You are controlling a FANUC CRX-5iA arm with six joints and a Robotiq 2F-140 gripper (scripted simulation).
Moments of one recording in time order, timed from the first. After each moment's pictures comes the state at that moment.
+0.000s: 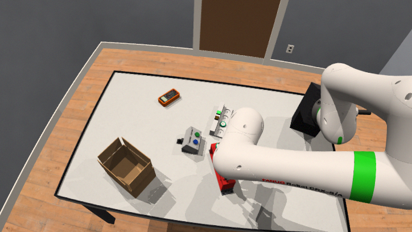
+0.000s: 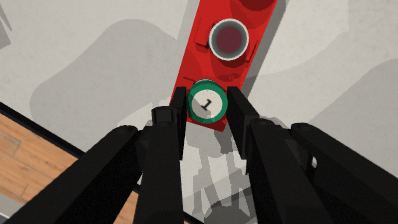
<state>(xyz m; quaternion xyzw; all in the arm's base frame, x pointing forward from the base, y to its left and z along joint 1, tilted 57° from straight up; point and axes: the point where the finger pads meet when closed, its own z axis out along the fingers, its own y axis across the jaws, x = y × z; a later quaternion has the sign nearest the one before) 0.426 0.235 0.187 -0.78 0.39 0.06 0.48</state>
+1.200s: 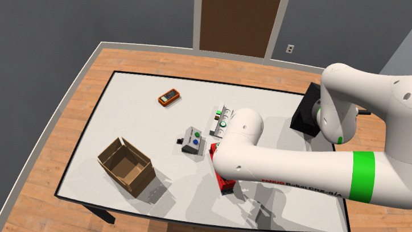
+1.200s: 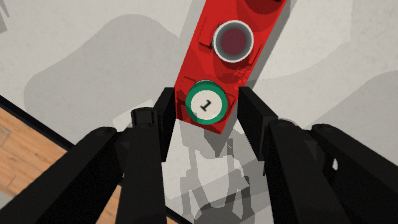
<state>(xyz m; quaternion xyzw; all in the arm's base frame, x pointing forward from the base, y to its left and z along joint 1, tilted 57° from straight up) 0.426 0.237 0.185 -0.80 0.37 0.05 0.48</state>
